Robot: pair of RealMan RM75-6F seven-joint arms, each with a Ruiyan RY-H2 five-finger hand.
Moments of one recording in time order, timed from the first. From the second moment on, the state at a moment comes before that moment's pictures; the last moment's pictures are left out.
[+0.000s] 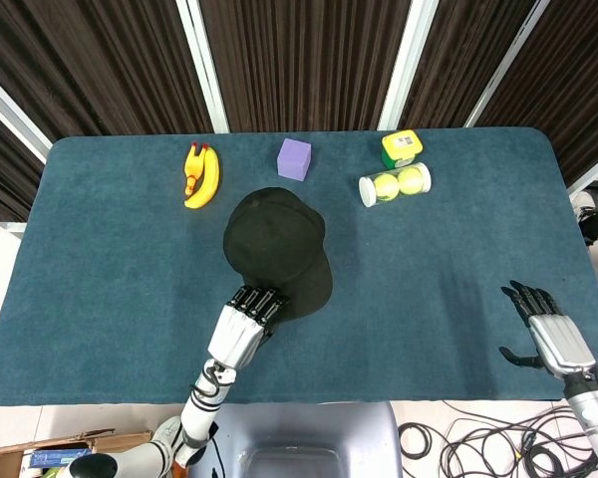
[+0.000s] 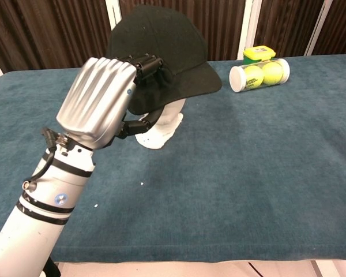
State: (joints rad) left arm -0.69 -2.27 -0.19 -0.60 1.75 1.74 0.14; right arm 0.22 -1.12 -0.02 -1.40 -1.49 1.19 0.24
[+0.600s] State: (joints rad) left arm -0.76 -2.26 -0.17 -0.47 1.75 1.87 0.16; right arm 0.23 -1.11 -0.03 -1.42 -1.49 1.17 0.23
